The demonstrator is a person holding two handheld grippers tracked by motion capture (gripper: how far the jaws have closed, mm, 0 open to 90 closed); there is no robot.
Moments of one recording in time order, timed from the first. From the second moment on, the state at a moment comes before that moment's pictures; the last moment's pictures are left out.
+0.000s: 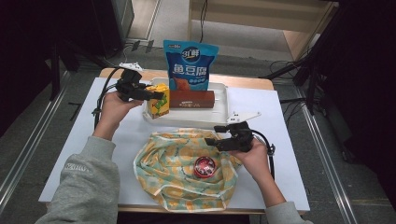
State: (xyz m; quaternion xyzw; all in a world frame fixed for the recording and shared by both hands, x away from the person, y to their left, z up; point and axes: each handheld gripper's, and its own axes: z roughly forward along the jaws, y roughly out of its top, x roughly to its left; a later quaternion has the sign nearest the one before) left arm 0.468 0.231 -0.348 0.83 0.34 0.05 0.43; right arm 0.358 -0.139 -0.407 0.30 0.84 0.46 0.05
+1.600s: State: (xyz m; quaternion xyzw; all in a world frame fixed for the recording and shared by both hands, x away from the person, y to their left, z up) left arm 0.483 0.234 -0.399 0.83 0.34 0.06 0.43; right arm 0.357 -0.137 -0.410 0.30 0.84 0.45 0.05
